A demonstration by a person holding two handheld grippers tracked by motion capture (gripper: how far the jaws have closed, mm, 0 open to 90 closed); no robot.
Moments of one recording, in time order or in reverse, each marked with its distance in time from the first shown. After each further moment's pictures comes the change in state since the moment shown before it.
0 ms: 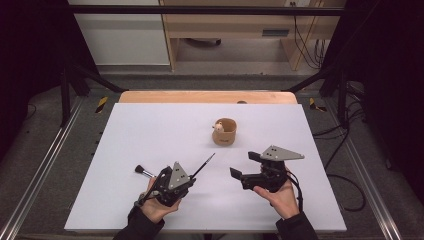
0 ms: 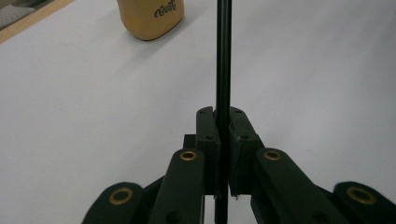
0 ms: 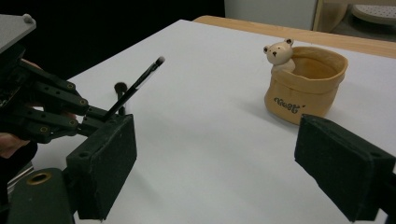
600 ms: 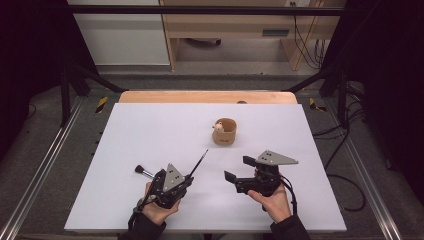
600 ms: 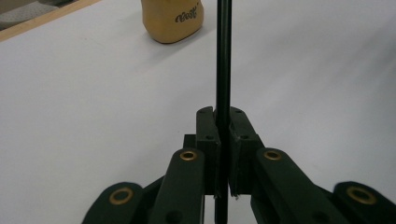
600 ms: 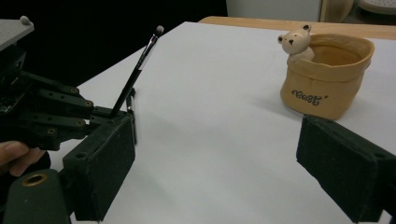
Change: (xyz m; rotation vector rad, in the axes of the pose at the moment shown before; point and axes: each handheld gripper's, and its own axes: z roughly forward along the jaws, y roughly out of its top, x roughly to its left) left arm -0.002 -0.011 -0.002 -0.067 0.056 -0.105; right arm 0.009 -0.013 0.012 -0.025 0.023 0.061
